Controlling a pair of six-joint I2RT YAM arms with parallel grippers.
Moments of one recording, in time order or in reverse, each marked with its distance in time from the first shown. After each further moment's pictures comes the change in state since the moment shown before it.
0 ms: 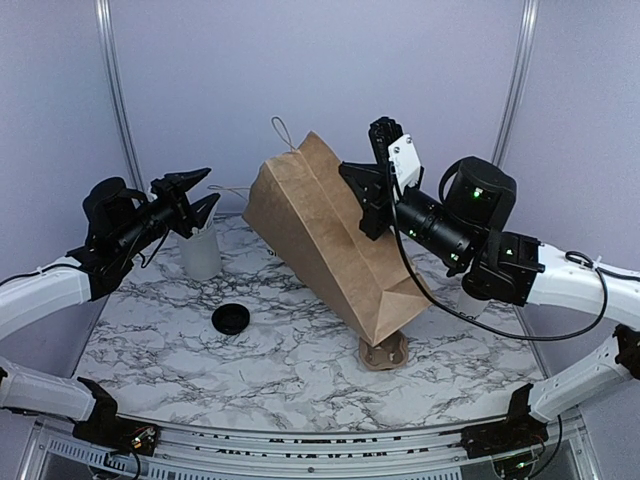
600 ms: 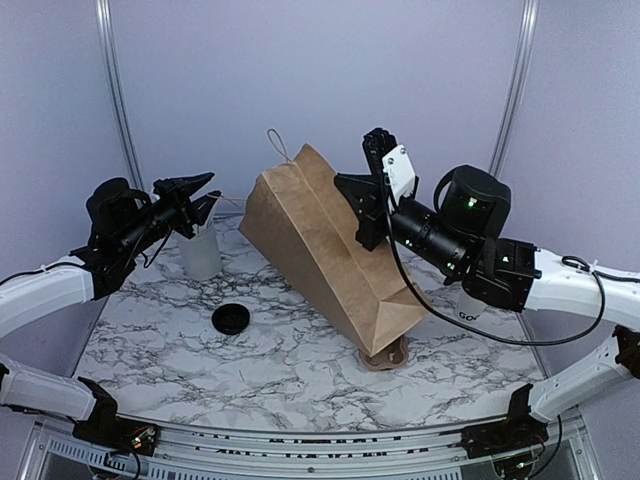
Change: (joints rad) left arm 0.000 0.026 0.000 0.021 0.003 -0.013; right arm 0.022 0.000 -0.032 0.004 0.008 0.019
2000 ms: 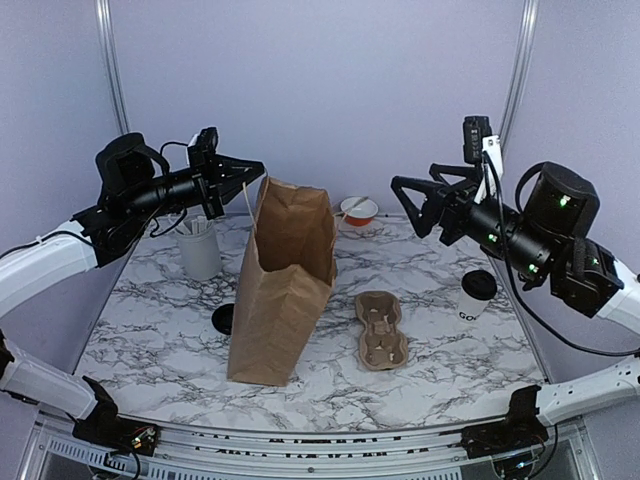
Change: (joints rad) left arm -0.140 0.099 0.328 -0.196 0.382 0.418; right arm 0.007 -0.328 -0.019 -0.355 0.143 0.306
